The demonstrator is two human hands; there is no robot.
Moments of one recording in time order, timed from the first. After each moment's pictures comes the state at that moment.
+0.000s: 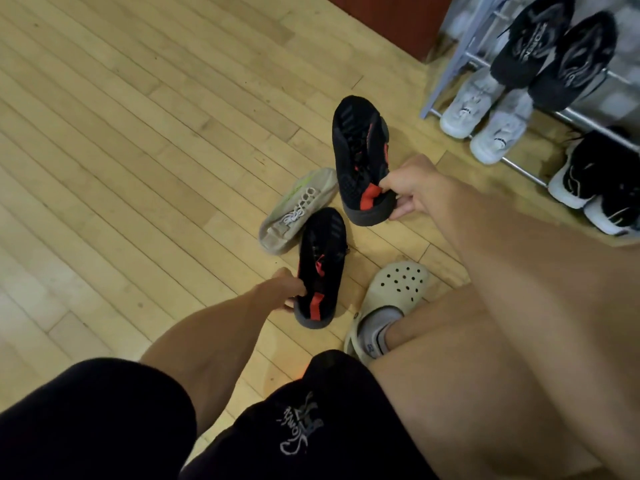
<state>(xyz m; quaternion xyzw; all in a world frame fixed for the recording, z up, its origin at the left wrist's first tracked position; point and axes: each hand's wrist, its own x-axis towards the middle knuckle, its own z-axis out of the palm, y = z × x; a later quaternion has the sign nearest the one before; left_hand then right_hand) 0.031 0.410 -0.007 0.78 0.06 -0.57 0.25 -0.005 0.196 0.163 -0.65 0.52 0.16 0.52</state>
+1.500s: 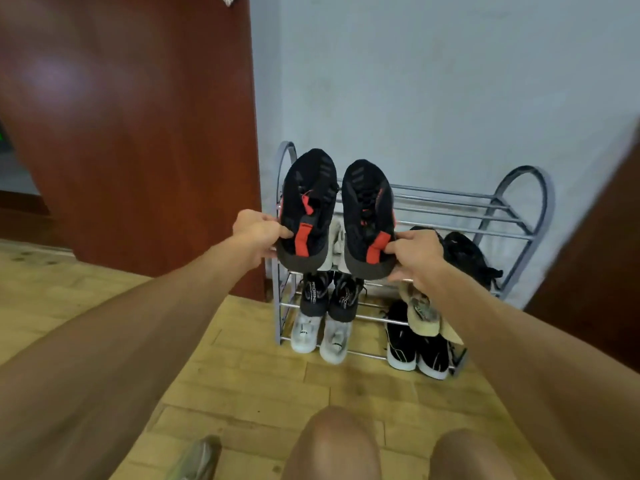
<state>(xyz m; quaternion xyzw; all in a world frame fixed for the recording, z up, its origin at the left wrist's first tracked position) 0.095 0.046 0.396 0.71 -0.29 -0.33 0.55 -0.139 -0.026 0.389 -0.55 0.56 -0.38 0.48</state>
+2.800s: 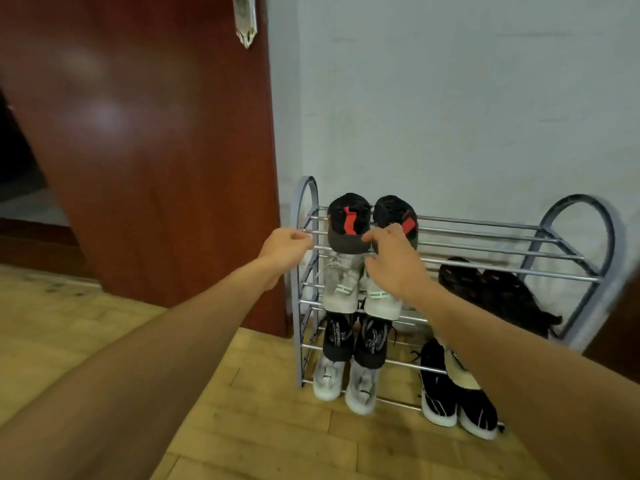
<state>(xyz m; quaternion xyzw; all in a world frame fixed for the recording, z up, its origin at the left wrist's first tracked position) 0.119 -0.001 0.413 0.73 -0.41 -0.27 0.48 -0.061 -0.059 0.412 -0.85 0.46 -0.22 0.15</state>
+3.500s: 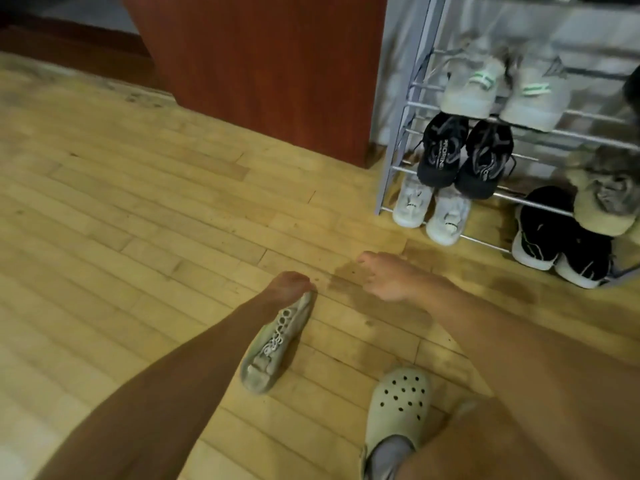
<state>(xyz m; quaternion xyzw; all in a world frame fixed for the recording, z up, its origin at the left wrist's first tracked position) 0.150 0.237 0.091 0.82 -0.19 -0.46 0.27 -0.001 0.099 0.134 -0.87 0.32 0.23 0.30</state>
